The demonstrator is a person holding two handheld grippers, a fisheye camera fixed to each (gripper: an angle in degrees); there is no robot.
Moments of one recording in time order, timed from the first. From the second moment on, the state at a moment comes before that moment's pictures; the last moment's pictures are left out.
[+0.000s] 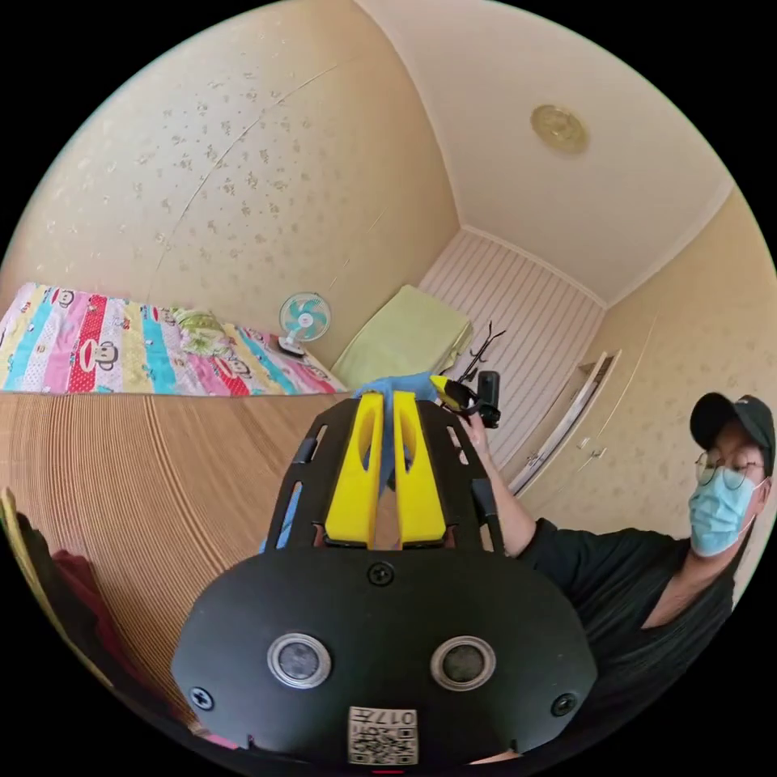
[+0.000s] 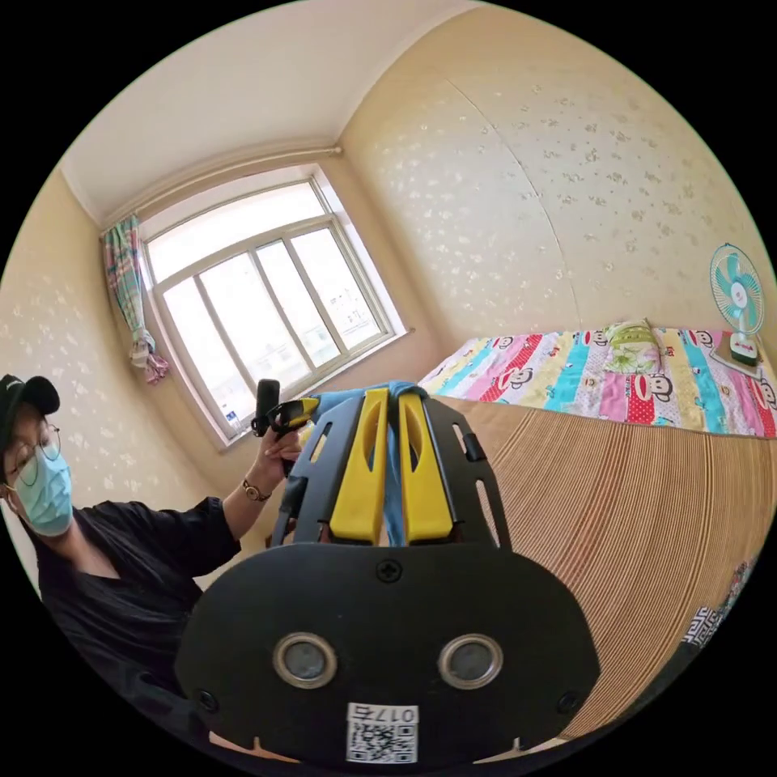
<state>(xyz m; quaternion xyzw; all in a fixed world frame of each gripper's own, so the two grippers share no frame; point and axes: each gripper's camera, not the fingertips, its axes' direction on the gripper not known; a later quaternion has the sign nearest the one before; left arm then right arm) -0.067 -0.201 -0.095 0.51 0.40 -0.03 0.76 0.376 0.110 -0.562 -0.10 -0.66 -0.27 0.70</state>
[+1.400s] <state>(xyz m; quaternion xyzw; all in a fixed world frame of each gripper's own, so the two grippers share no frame) 0.065 -0.212 0.147 0.09 0.67 -0.07 0.73 0.572 0.357 -0.335 -0.46 -0.74 0.19 0.45</state>
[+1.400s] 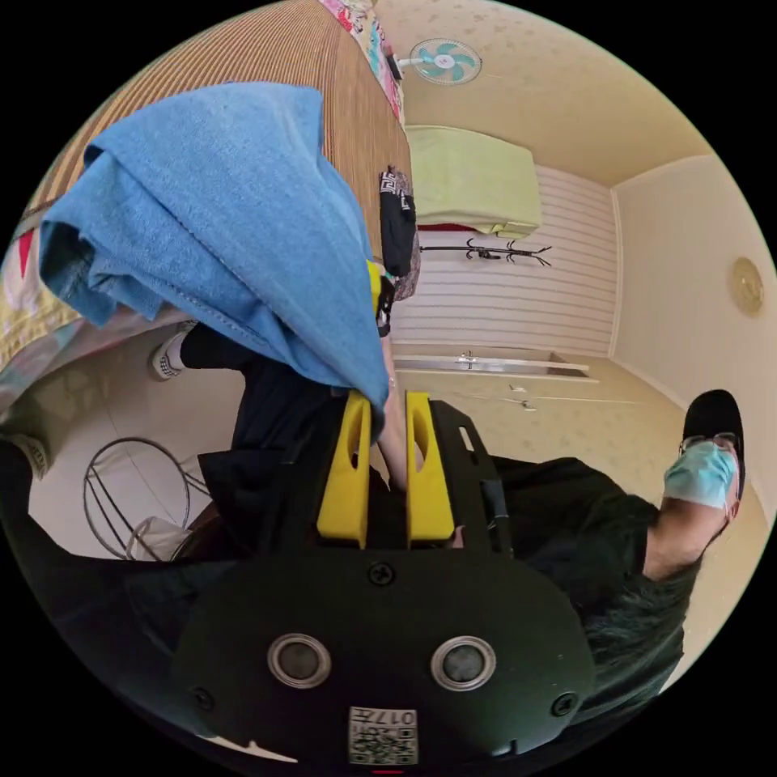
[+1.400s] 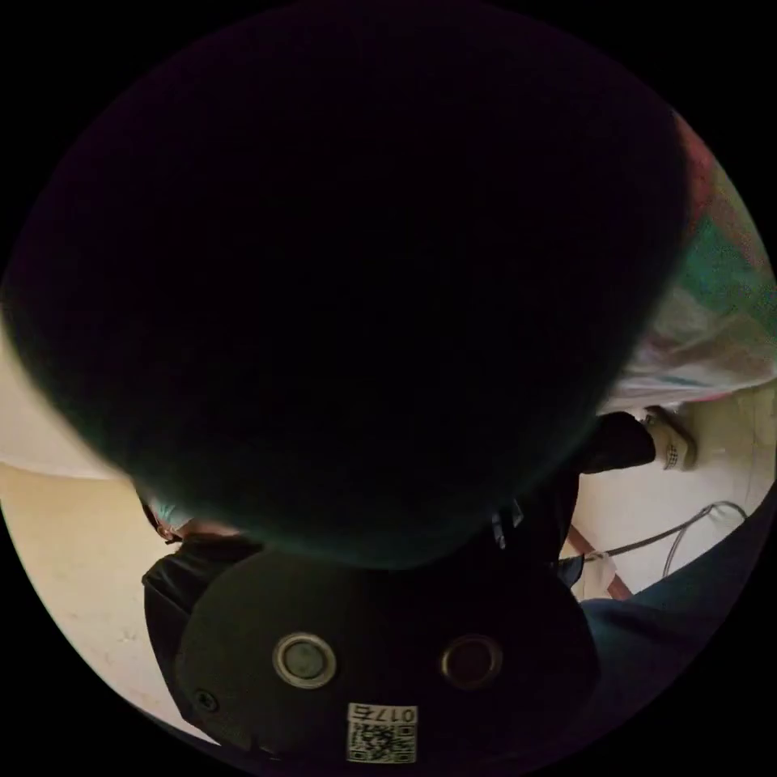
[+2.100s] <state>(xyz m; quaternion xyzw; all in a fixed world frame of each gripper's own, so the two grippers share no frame) 0.050 -0.152 0.146 0.16 0.68 -0.11 0.71 0.818 -0.038 -0.328 -0.11 -0.62 -0.05 0.77</state>
